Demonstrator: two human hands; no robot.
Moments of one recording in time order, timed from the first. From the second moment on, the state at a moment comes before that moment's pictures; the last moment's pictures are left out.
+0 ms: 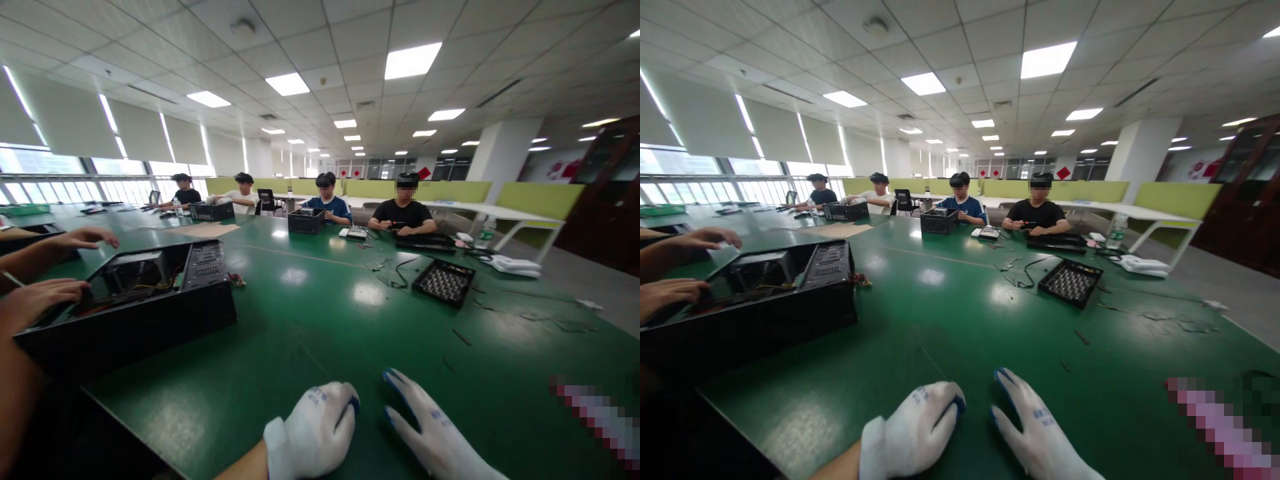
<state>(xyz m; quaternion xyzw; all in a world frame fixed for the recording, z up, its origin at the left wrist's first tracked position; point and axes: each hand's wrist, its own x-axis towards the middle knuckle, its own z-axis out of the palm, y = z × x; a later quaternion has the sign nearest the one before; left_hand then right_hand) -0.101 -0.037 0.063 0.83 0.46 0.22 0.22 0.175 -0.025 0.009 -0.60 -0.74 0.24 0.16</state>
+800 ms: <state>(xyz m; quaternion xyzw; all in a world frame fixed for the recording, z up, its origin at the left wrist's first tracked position) -0.040 0.013 0.011 0.82 0.43 0.35 0.17 0.209 -0.044 -0.010 -0.61 -0.76 0.15 0.19</state>
